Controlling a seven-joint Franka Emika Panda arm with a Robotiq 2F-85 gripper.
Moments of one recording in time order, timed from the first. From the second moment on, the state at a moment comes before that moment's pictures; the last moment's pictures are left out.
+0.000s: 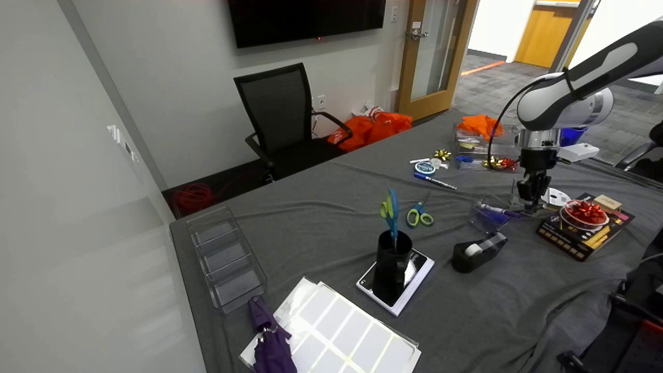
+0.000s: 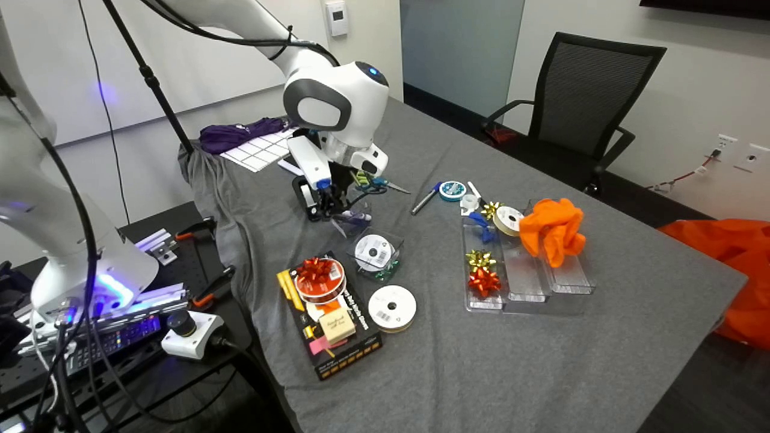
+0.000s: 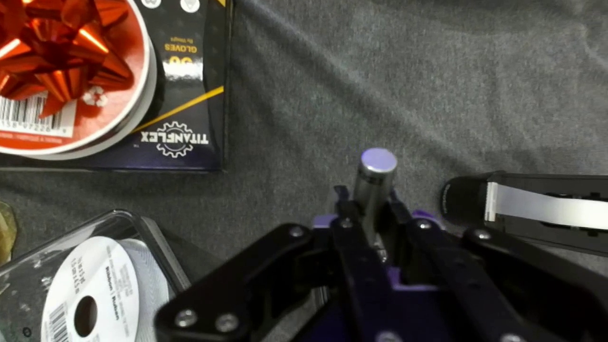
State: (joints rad) arm -0.24 0.40 -0.13 -2.10 0.13 2.08 -0.43
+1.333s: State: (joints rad) arm -0.23 0.24 -0.11 -2.02 0.33 1.92 -0.36
